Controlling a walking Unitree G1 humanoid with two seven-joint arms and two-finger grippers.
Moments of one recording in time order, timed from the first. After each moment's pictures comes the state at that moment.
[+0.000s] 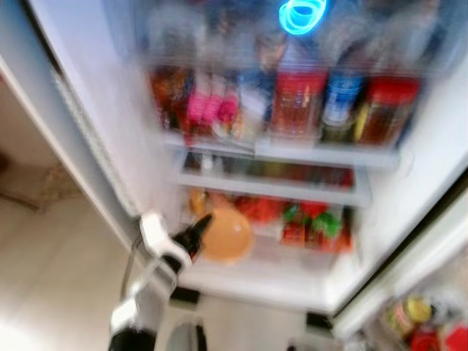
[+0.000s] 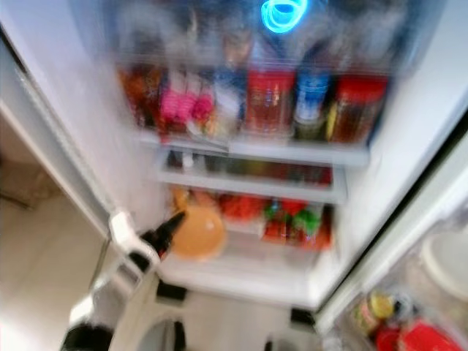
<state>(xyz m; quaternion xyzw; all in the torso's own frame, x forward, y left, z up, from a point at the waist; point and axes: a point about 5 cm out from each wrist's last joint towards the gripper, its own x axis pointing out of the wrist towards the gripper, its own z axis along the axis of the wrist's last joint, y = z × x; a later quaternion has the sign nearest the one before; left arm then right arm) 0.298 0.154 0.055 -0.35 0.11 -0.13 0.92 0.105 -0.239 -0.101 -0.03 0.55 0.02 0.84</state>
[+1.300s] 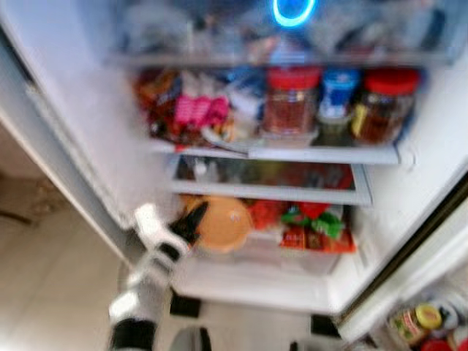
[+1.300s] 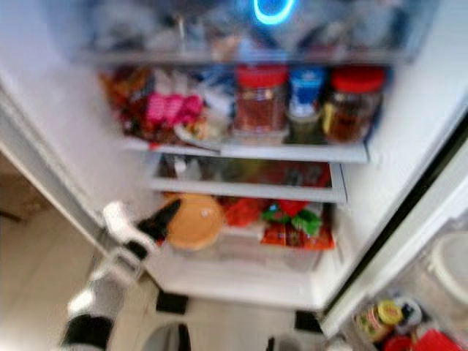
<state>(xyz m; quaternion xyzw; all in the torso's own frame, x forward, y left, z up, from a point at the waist) 0.313 0.134 0.082 -0.36 0.06 -0.17 0.91 0.105 -0.240 -0.101 -0.03 0.54 0.01 0.84</state>
